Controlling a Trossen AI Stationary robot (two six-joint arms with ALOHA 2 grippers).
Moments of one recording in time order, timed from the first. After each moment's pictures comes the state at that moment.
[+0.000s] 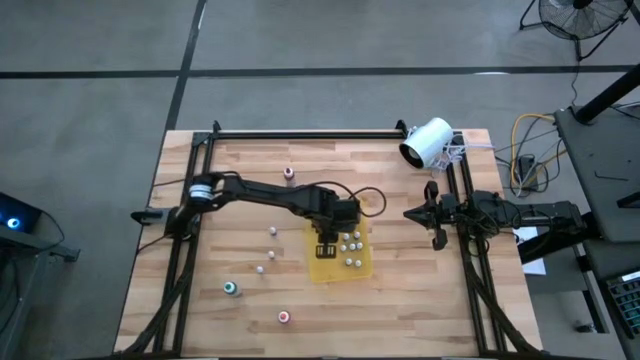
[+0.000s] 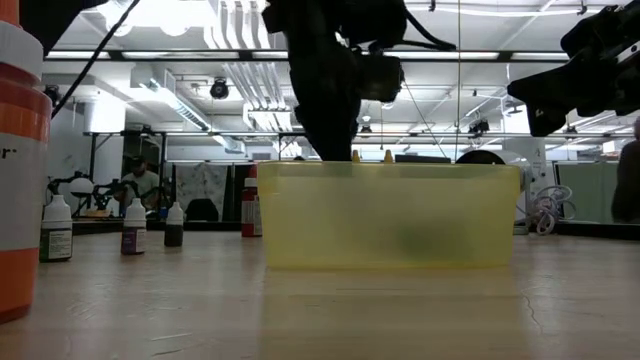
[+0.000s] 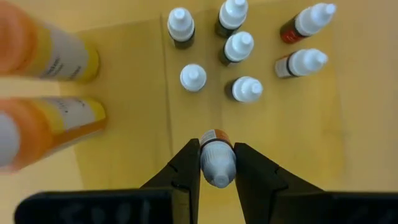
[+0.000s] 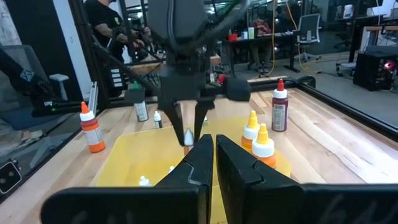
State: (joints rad) left arm -0.03 2.09 1.78 -0.93 0.07 0.02; right arm 0.03 0.03 0.01 0.01 0.03 0.15
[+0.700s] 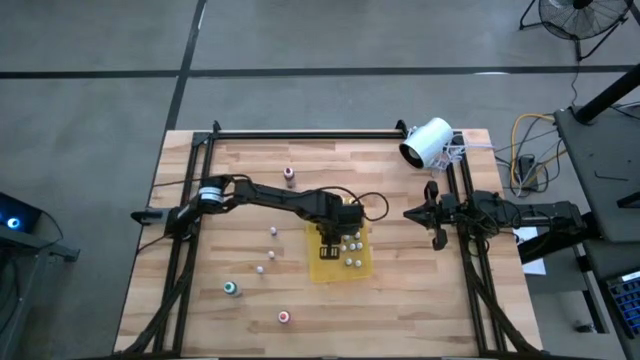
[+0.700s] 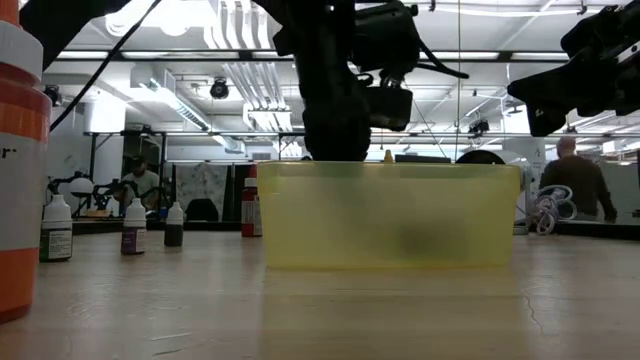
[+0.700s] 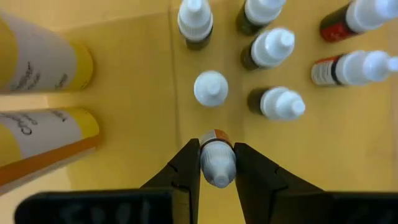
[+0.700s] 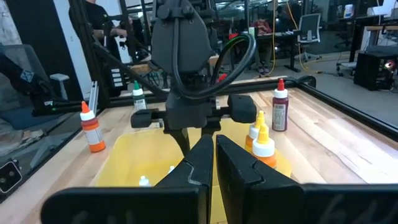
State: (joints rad) left arm -0.03 2.17 1.79 -0.88 0.02 0.03; right arm 0.03 0.03 0.01 0.01 0.03 0.15
